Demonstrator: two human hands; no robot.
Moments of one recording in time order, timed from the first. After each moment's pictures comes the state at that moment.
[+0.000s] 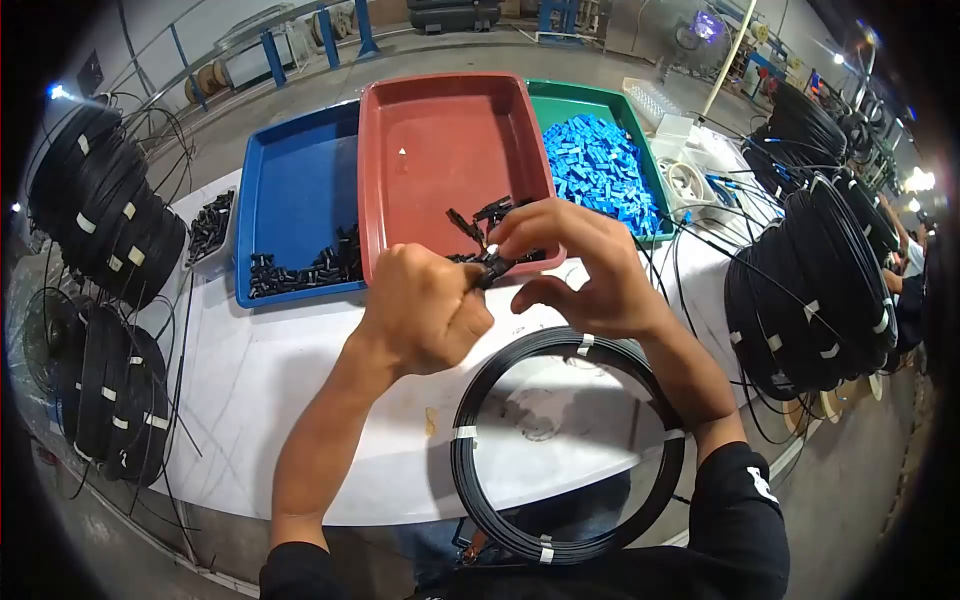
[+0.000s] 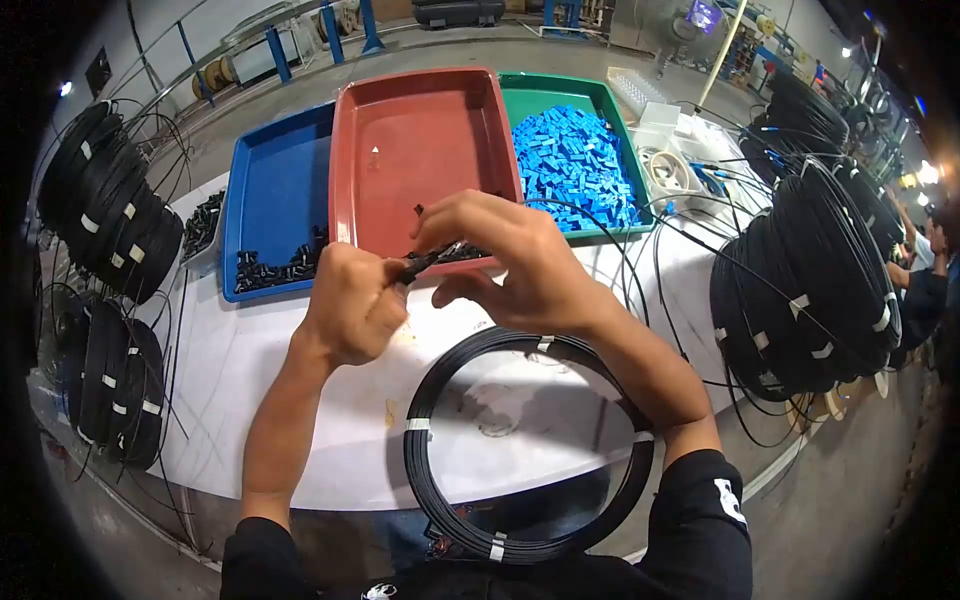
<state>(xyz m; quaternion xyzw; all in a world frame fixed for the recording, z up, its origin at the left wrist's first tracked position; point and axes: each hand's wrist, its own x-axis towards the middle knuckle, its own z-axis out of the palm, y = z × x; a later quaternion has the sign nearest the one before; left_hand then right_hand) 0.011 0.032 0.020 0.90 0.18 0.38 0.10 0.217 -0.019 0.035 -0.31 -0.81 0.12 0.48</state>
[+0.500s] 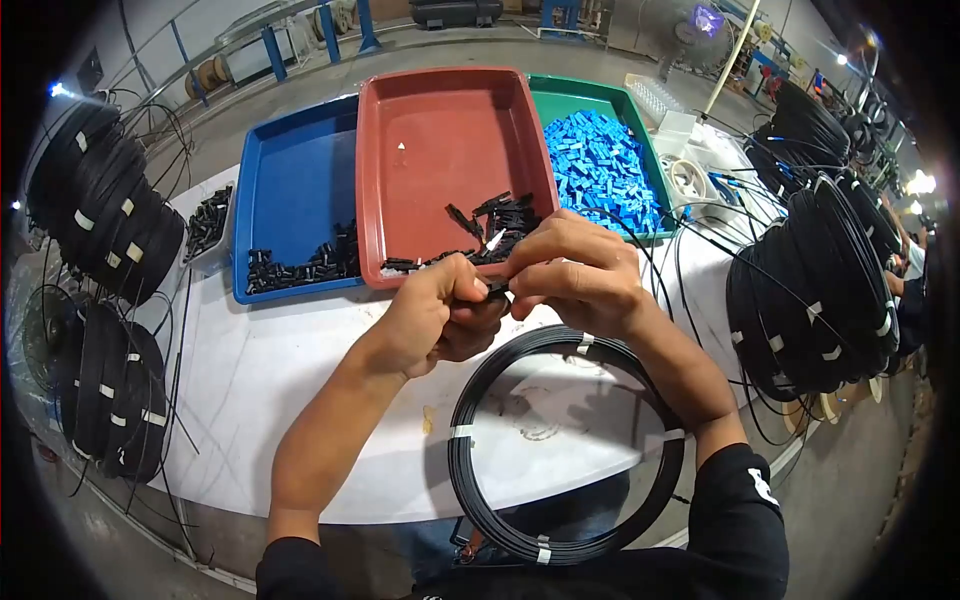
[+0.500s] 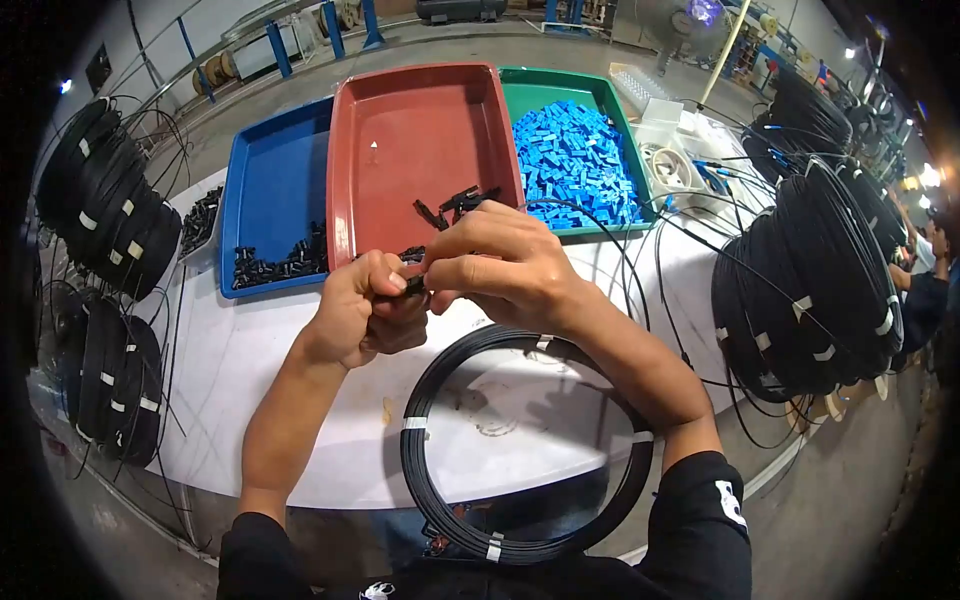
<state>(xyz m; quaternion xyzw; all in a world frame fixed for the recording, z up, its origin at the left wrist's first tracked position) 0.016 0.029 0.006 0.49 0.11 0.16 0.85 0.225 -0.004 0.017 -0.17 -0.85 -0.08 0.49</state>
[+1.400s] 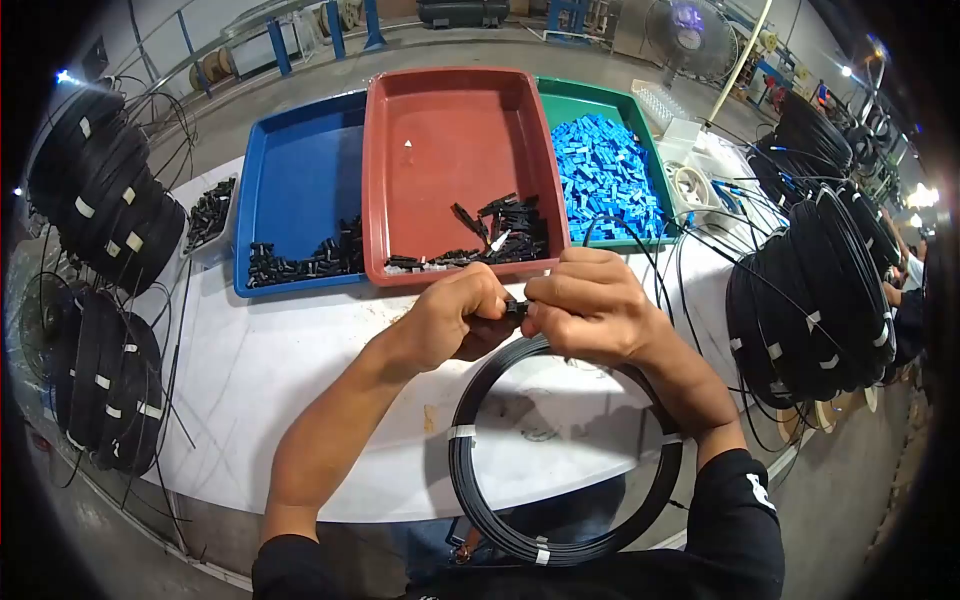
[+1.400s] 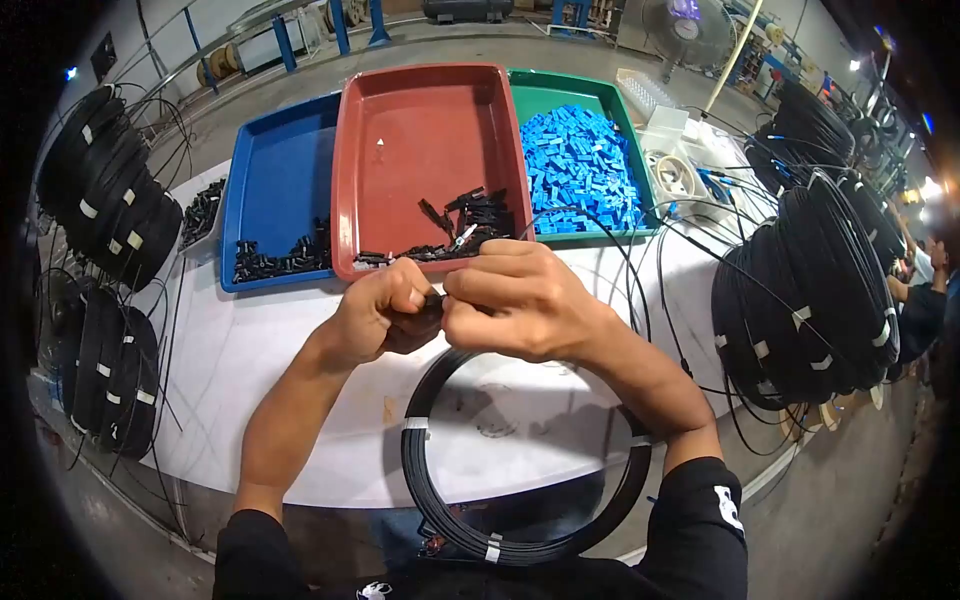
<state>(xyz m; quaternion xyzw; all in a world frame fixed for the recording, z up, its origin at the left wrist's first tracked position) 0.018 0.026 -0.005 0.55 0.20 0.22 0.78 0.225 -0.019 0.017 -0.14 -0.89 -0.19 0.39</state>
